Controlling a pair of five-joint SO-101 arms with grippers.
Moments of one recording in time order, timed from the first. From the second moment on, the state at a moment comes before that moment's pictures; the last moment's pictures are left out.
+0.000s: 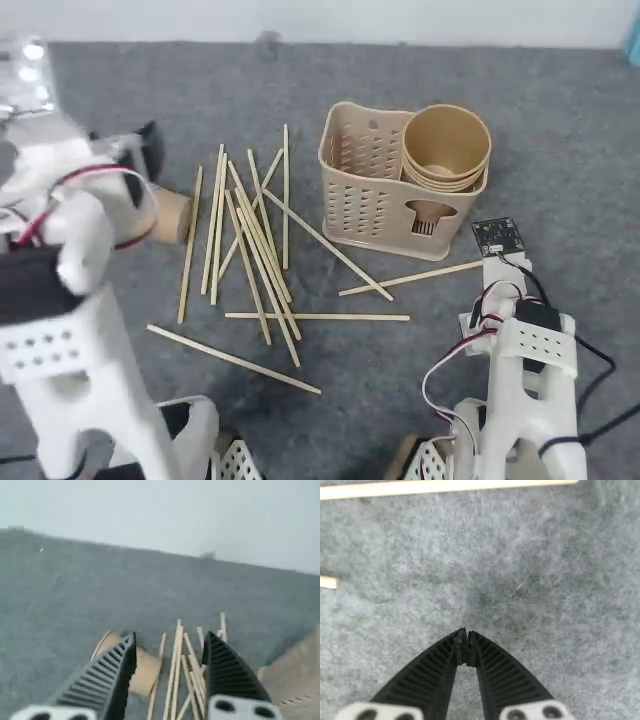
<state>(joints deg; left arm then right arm) -19.2 -34.7 2.8 80.9 6.4 11.7 -40.6 70.2 55.6 23.6</state>
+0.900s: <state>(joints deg) -38.1 2.5 5.8 56.7 6.2 11.7 -40.6 70.2 55.6 23.7</state>
